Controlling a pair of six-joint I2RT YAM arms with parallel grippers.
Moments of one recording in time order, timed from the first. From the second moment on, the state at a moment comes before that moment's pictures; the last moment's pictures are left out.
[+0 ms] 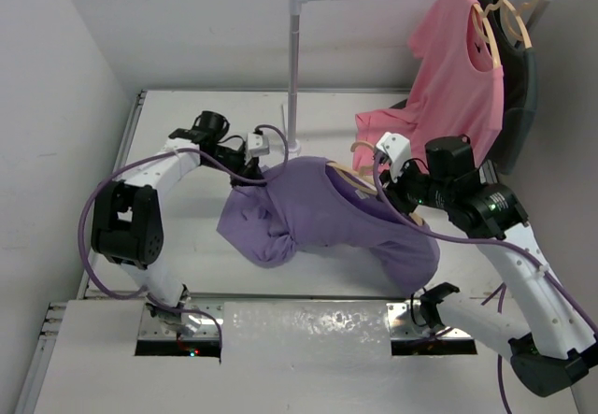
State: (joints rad) left arm -0.21 1.68 1.24 -0.74 0.94 0.98; right arm 0.44 0.94 1.16 -0.91 -0.28 -0.36
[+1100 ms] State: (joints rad) left arm -0.13 1.58 1.39 -0.58 0.69 0.59; right arm 0.44 1.30 2.17 -1.08 0.30 -0.41
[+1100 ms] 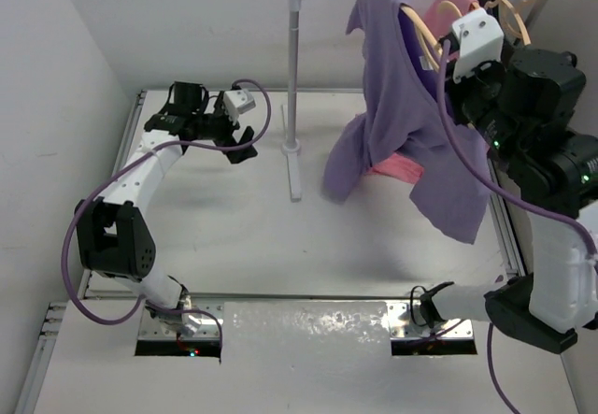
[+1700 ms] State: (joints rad) left arm -0.13 1.55 1.31 -0.55 0.63 0.57; right arm 0.49 1.62 2.06 -0.81 0.23 -0.27
